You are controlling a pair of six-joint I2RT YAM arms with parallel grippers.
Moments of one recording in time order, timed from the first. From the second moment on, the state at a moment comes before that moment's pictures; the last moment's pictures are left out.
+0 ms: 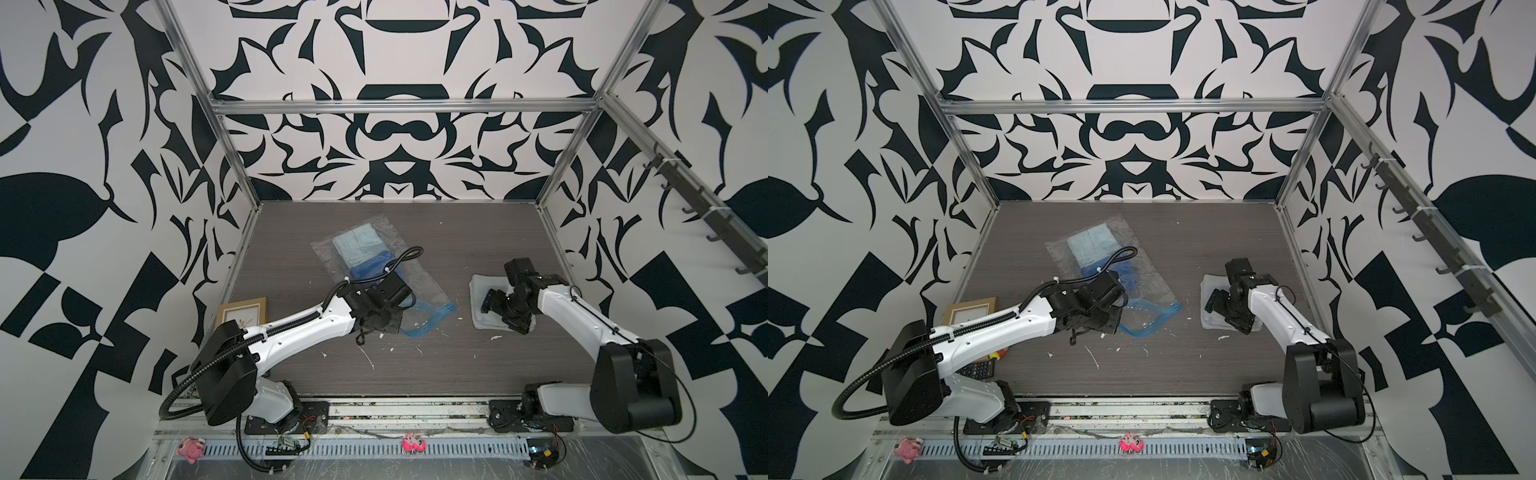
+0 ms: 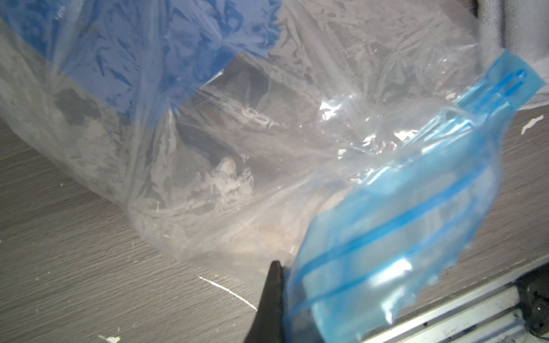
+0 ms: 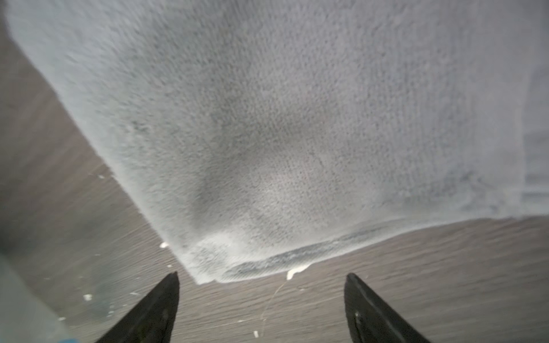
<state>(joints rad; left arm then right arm) -0.97 1.44 1.06 -0.77 -0.12 -0.61 0.11 1.28 0.80 -0.84 -0.13 0.72</state>
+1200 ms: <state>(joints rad) -0.97 1.49 1.10 -0.76 -0.07 -0.59 -0.03 1.36 0.65 -0.56 -0.16 1.52</state>
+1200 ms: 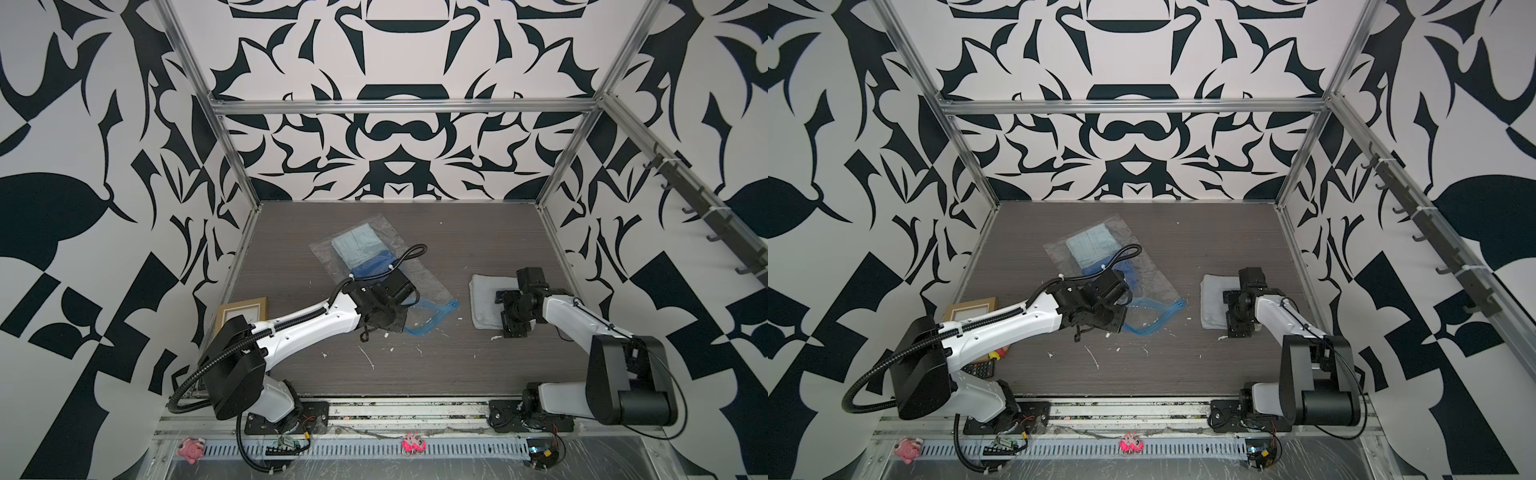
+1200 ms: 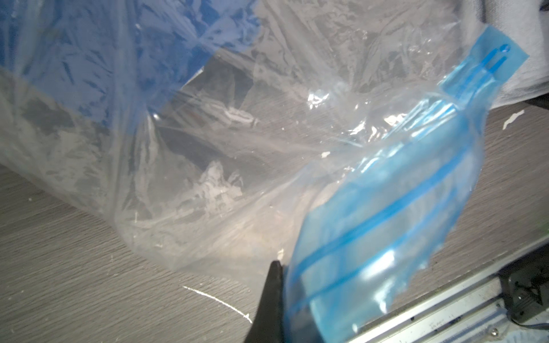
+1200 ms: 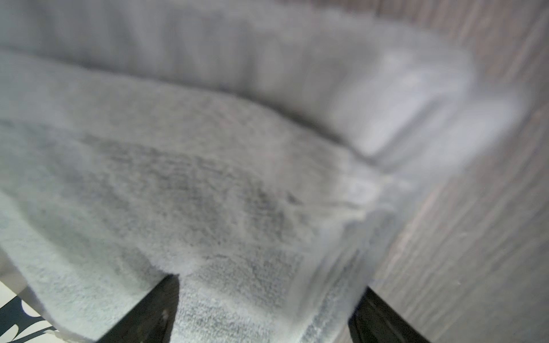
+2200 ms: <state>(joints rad) -0.97 1.56 1.16 -0.76 -0.07 -0.59 -0.07 1.43 0.63 -0.35 -0.17 1.48</state>
